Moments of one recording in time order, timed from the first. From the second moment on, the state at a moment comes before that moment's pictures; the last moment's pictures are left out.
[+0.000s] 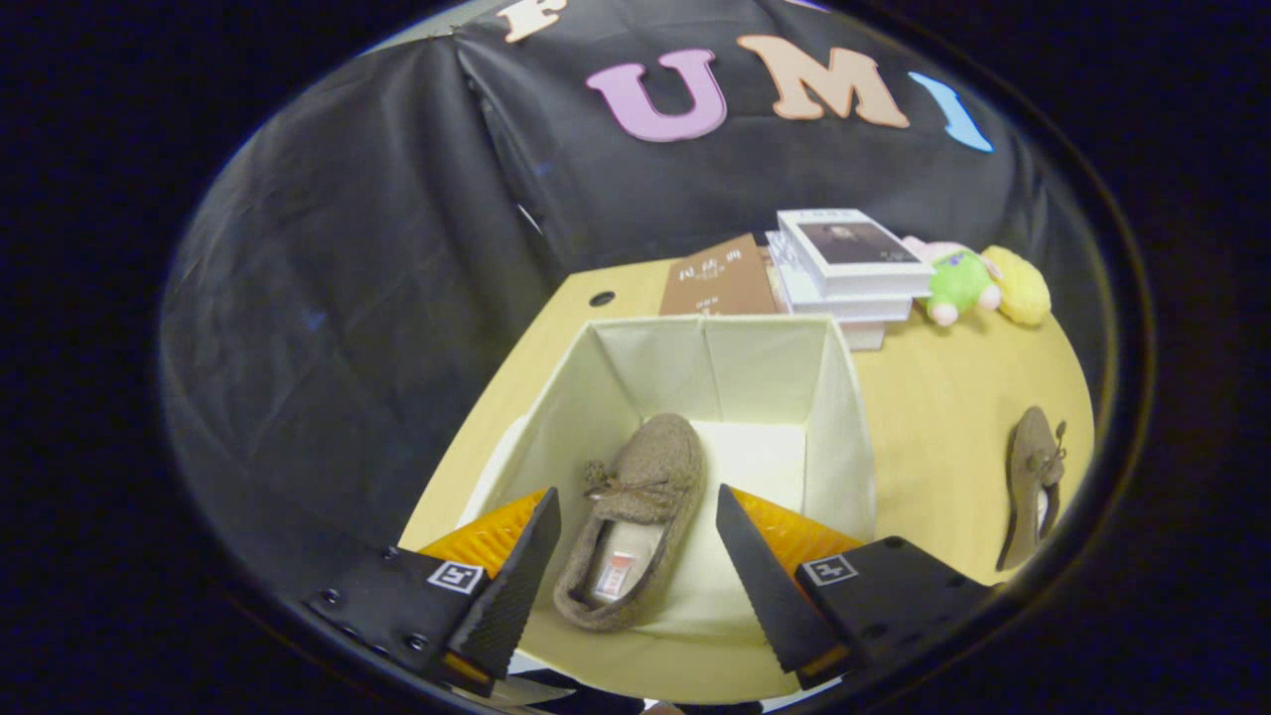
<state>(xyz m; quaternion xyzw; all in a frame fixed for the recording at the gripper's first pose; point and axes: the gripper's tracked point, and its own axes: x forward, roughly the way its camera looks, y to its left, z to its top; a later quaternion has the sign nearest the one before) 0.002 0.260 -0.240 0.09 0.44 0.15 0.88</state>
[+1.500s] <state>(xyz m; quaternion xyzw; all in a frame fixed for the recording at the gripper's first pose) -0.038 -0.175 -0.300 -0.03 0.42 -0.03 0.91</state>
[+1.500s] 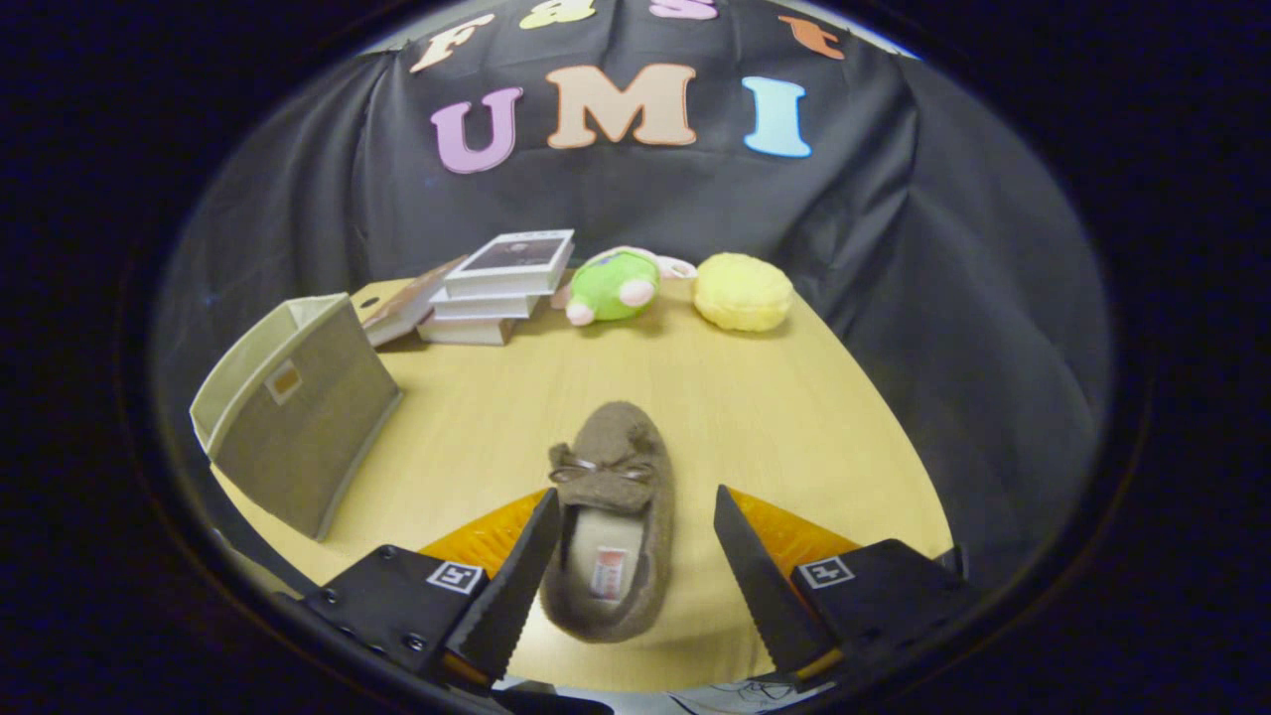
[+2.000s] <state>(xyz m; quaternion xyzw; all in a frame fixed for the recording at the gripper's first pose) -0.043 -0.191 -0.358 -0.04 0.50 -0.02 0.86</state>
